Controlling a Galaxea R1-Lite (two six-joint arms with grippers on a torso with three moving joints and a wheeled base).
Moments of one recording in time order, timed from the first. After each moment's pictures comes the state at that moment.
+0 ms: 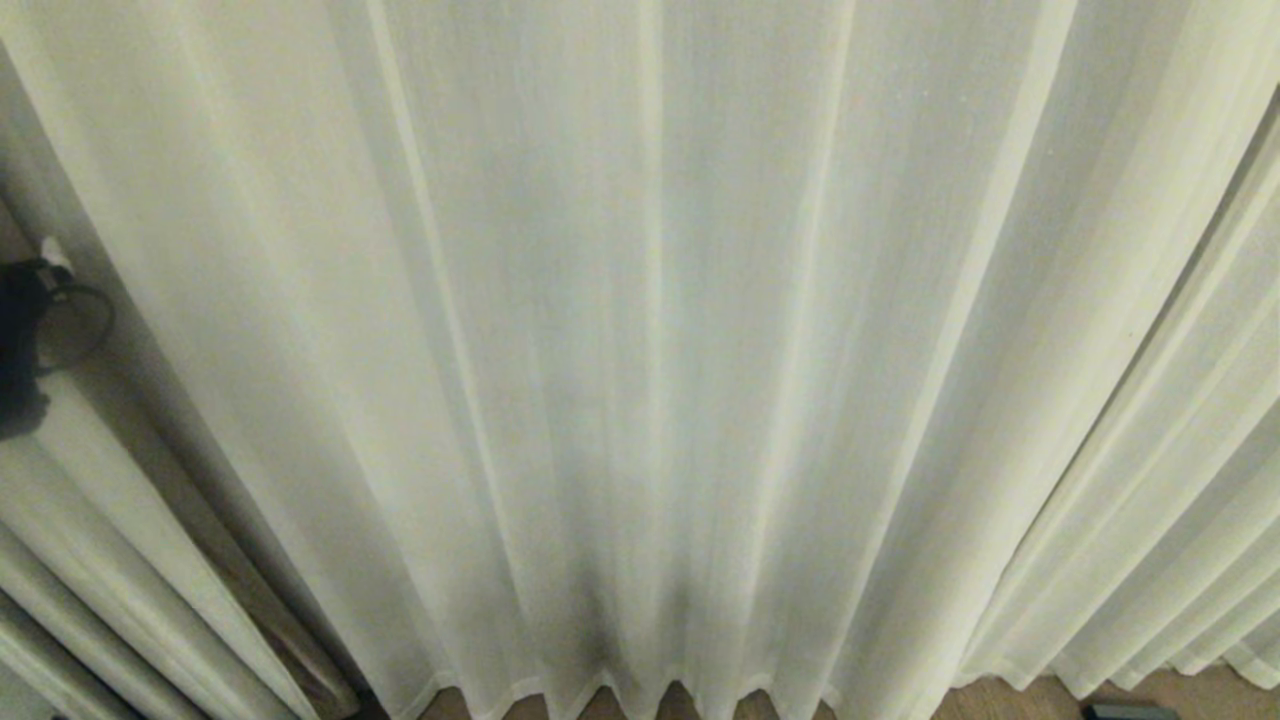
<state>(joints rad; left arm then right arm) 0.64 2.53 -1.97 -0.87 0.14 0.02 0.01 0.00 0.00 -0.06 0.00 -0.01</state>
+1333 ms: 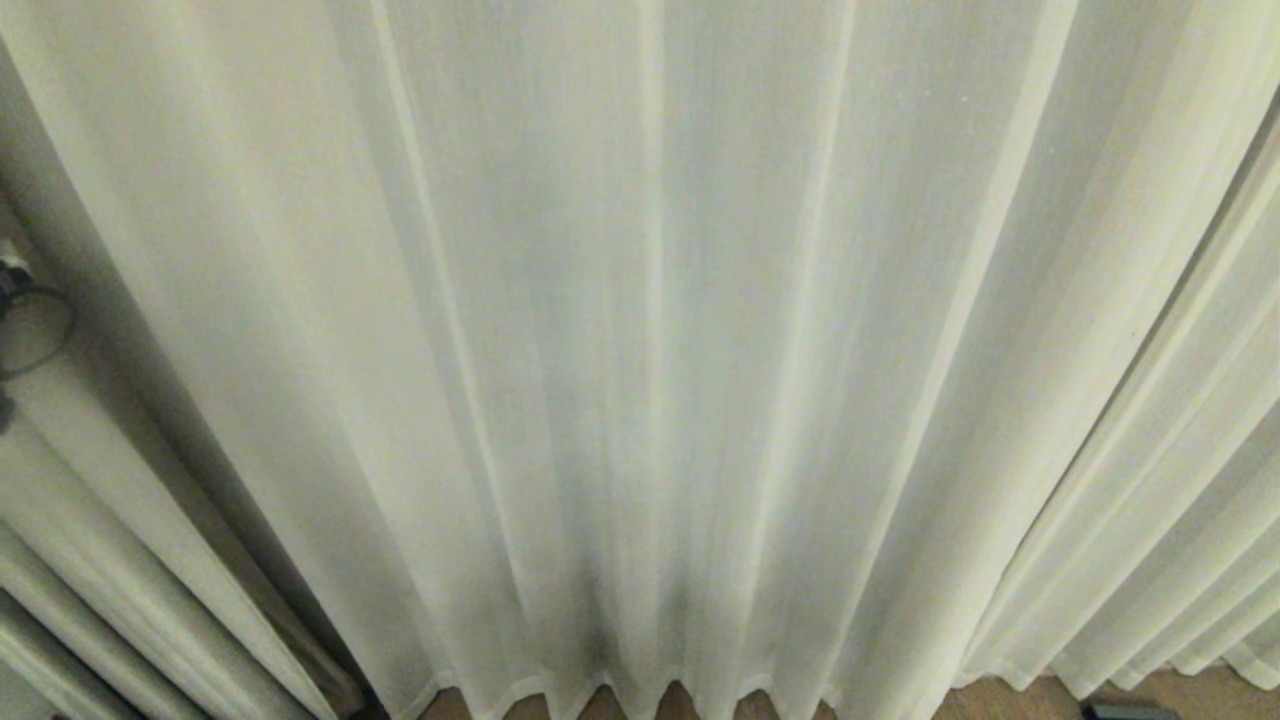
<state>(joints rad) 0.69 2.53 -1.97 -0.86 0.15 0.02 0.01 0.00 0.00 -0.06 0.00 -0.01</state>
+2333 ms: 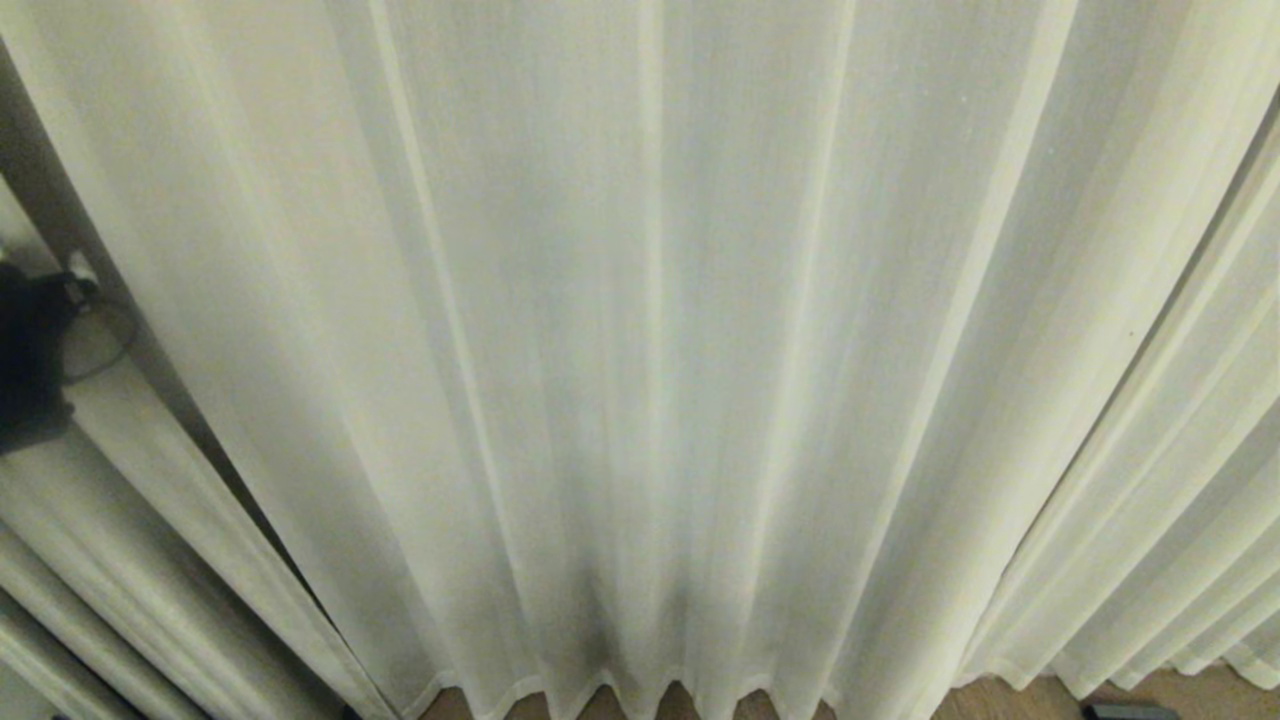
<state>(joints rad) 0.62 2.58 -1.99 -0.86 0.14 0.02 0.01 0.00 0.00 -0.06 0.00 -0.01</state>
